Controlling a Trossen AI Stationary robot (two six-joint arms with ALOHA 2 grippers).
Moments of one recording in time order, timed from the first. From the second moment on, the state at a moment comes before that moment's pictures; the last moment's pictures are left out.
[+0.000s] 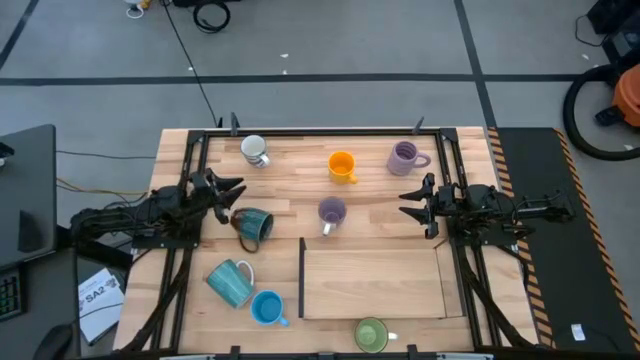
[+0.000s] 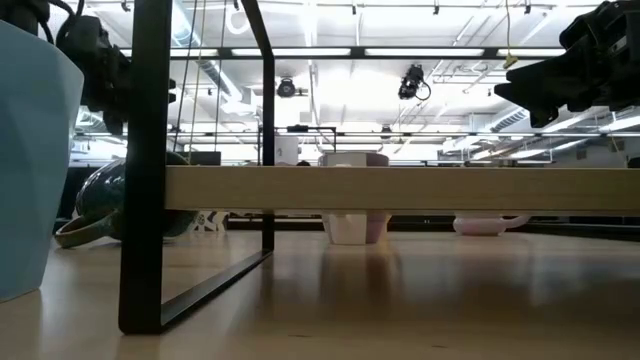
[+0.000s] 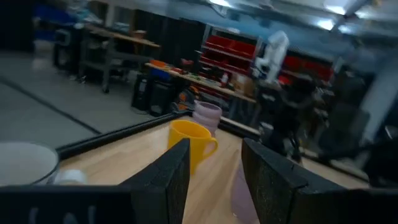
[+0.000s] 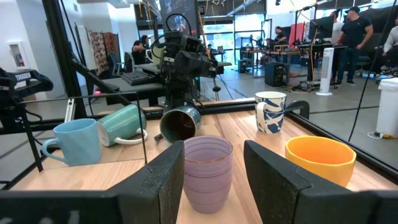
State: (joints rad) left arm 0.09 0.01 0.01 0.11 -0.37 -0.29; right arm 0.05 0.01 0.01 0.06 0.16 0.05
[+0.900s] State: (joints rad) left arm 0.13 0.40 0.32 0.13 -0.70 -0.61; right arm 0.05 0.01 0.01 0.06 0.16 0.05
